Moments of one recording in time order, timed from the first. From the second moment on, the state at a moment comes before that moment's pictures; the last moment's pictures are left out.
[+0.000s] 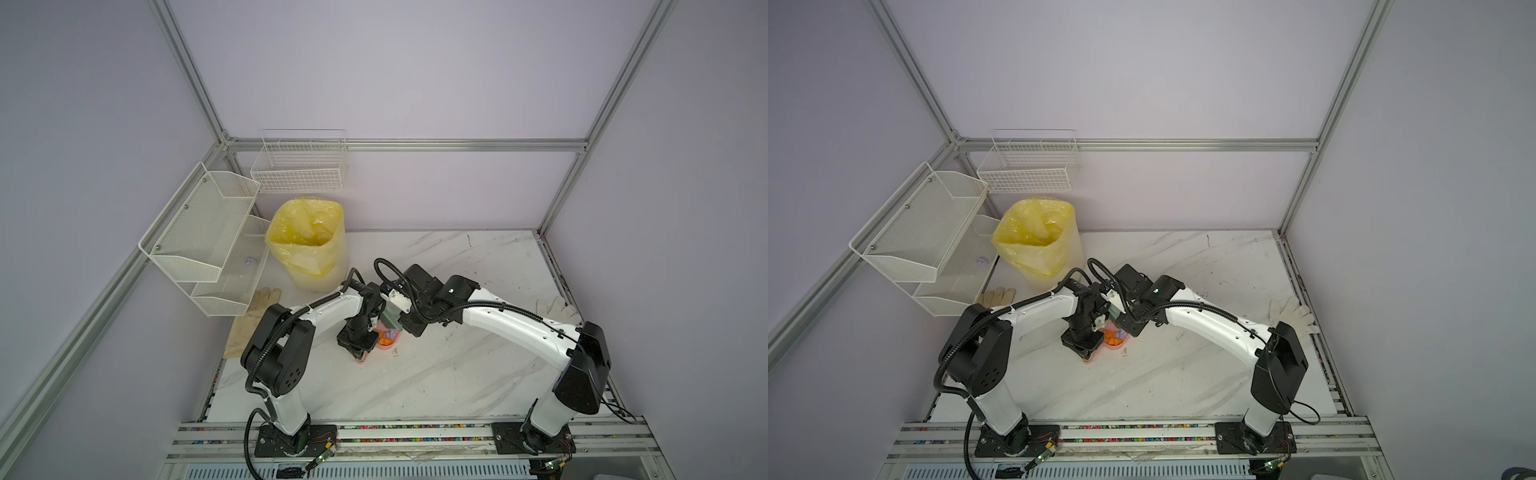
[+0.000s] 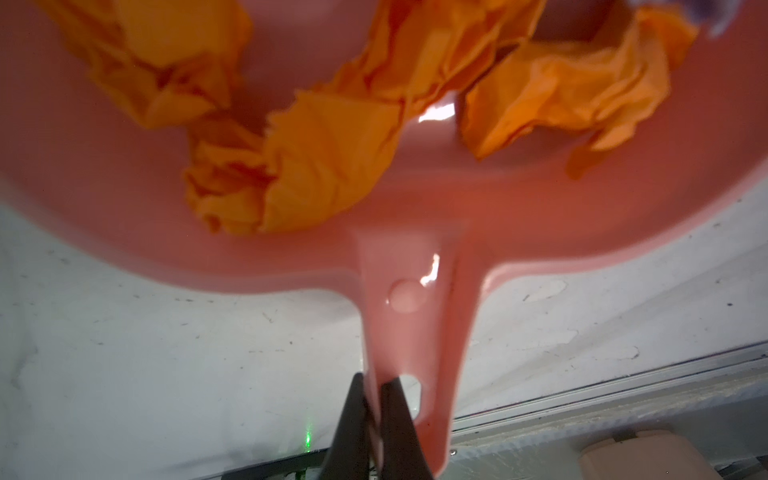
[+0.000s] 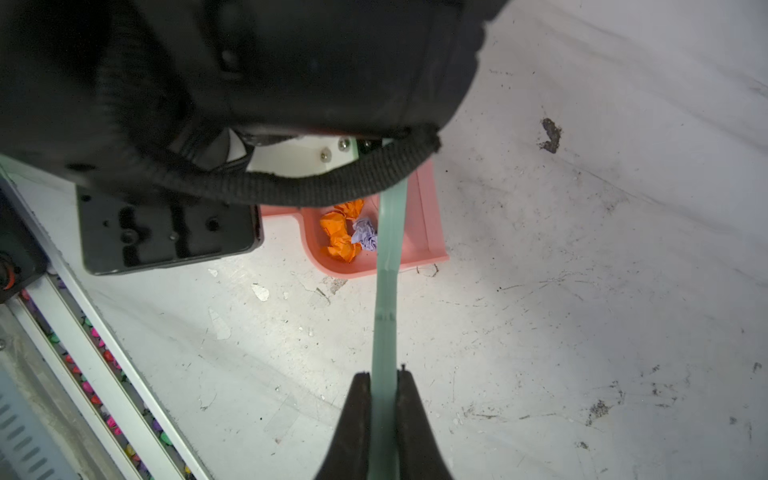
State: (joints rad) left arm -0.55 1.76 1.19 -1.19 0.08 -0.13; right arm 0.95 1.66 1.51 -0.91 0.00 -0.07
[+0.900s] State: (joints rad) left arm -0.55 1.70 1.26 -1.16 0.09 -0.15; right arm 0.69 1.53 1.48 -0.78 0.05 0.13
